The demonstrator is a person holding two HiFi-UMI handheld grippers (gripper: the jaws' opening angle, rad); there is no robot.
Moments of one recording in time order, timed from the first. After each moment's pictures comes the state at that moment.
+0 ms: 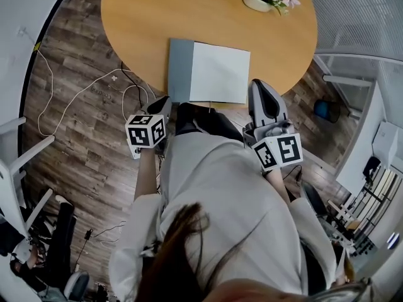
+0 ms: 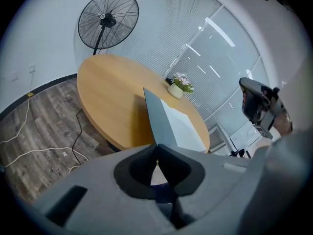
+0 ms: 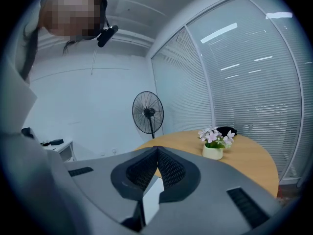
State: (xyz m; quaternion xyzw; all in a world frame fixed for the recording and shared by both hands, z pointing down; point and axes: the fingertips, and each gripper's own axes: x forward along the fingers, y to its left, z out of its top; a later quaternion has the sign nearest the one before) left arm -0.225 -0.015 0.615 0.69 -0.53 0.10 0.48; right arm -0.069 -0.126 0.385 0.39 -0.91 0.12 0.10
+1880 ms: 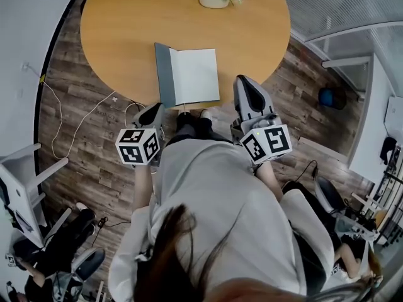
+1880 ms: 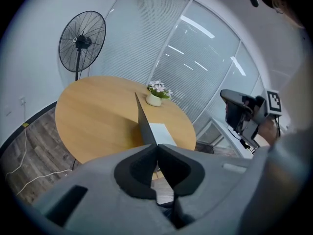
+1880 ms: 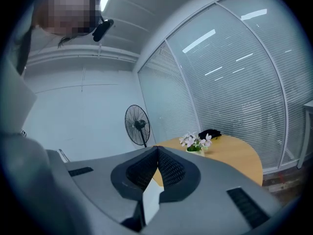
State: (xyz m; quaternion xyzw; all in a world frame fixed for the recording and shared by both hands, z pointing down) left arm -0.139 -0.035 0.514 0.74 -0.53 0.14 0.38; right arm 0.042 -0.129 0.364 0.43 -0.89 0.15 0.01
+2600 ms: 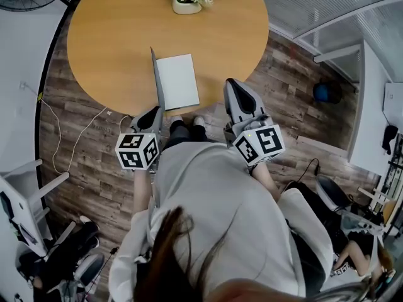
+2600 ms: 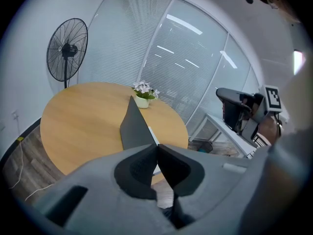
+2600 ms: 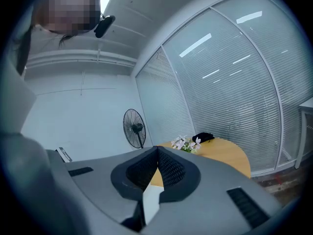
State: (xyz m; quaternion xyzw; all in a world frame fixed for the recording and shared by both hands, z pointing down) left arm -0.066 -0.050 0.498 0.77 -0.52 0.15 0.34; right arm 0.108 -0.122 0.359 0.44 -0.89 0.14 -0.01
